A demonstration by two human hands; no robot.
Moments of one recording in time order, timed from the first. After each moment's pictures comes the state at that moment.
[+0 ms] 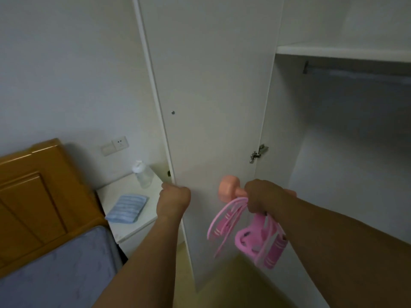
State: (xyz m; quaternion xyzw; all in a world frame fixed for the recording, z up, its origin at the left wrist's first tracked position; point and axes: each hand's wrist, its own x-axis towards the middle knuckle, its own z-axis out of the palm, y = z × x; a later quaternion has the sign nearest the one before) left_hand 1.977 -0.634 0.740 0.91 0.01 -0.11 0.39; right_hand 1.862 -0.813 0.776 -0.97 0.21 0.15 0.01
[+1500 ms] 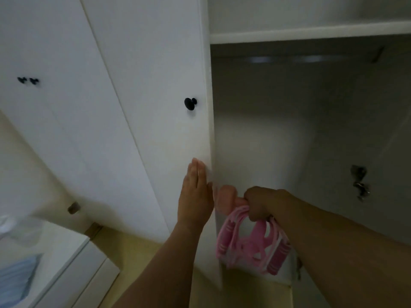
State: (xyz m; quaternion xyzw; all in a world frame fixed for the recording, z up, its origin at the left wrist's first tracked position) left_hand 1.762 -0.837 0.682 0.75 -0.57 0.06 0.32; right_hand 1.602 -0.929 0.723 -0.87 0.43 0.20 0.15
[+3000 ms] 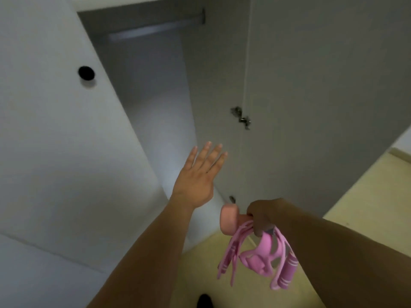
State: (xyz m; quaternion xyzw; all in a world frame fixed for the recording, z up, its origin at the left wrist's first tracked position) left_hand 1.697 -0.903 0.667 0.30 -0.92 0.23 0.13; right_hand 1.506 -0.811 0.624 -0.60 0.70 0.23 0.31
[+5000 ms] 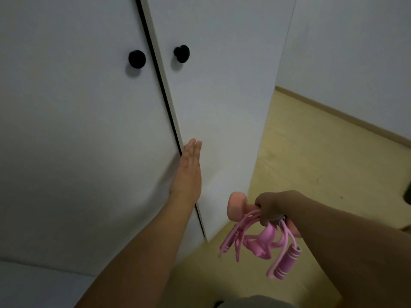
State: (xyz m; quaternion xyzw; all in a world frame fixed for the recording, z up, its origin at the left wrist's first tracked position) left_hand 1.810 -0.975 0.666 0.33 -0.82 0.44 -0.15; right_hand 1.632 -0.850 0.658 -0.52 0.74 0.22 0.37
